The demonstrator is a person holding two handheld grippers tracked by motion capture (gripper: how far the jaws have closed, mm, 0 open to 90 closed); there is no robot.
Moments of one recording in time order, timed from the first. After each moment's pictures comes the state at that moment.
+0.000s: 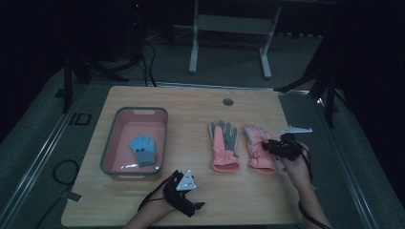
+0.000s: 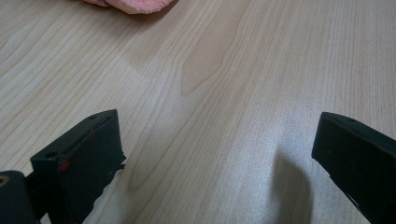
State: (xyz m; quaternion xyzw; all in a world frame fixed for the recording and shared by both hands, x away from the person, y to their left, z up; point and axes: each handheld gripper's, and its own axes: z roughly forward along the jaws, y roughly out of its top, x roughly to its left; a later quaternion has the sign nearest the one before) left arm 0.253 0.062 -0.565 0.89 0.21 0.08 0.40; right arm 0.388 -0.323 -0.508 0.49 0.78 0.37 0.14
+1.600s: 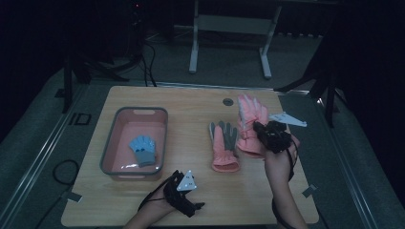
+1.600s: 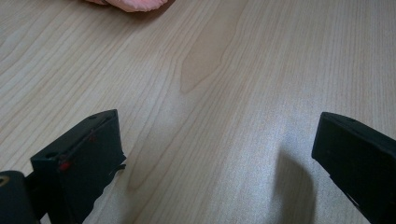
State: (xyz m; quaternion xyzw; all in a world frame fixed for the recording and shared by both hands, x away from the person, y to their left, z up) left arm 0.253 0.061 -0.565 0.89 0.20 0.09 0.40; right arm 0.339 -0.228 -0.400 0.51 0.70 0.42 0.26
